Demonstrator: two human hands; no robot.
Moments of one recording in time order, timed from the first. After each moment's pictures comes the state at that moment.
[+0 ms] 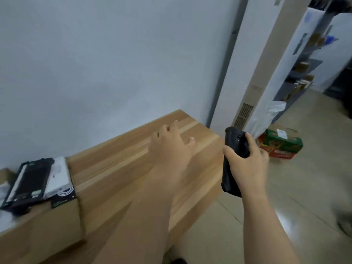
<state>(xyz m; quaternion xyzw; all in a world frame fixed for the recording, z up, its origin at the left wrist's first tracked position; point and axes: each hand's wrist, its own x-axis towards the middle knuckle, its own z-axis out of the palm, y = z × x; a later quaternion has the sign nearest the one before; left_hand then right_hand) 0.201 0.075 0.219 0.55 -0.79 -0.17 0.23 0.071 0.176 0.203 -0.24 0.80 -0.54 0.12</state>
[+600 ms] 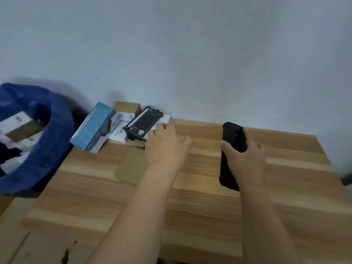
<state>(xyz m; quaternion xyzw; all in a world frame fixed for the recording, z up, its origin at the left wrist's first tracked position) 0.324 0.016 0.181 0.85 -0.46 -0.11 0.21 0.159 -0.024 0.163 -0.54 0.66 -0.36 0.38</state>
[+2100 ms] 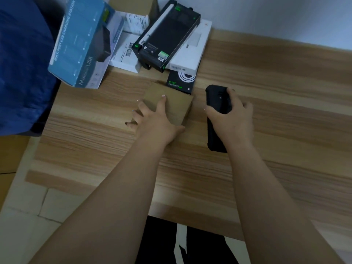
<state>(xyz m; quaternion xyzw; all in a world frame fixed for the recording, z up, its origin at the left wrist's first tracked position) 0.466 0.002 -0.033 0.89 -0.33 -0.31 -0.03 0.310 -0.065 -0.019 -0.60 0.66 -0.13 0.43</state>
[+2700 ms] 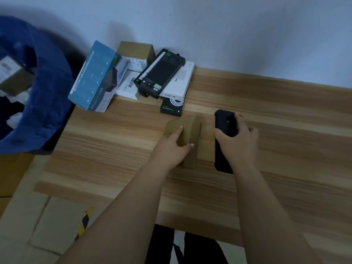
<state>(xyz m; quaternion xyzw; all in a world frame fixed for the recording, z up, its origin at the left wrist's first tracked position) 0.411 0.027 0.007 0.82 -0.39 -0.40 0.14 0.246 -0.044 0.032 -0.57 0.67 -0.18 0.43</state>
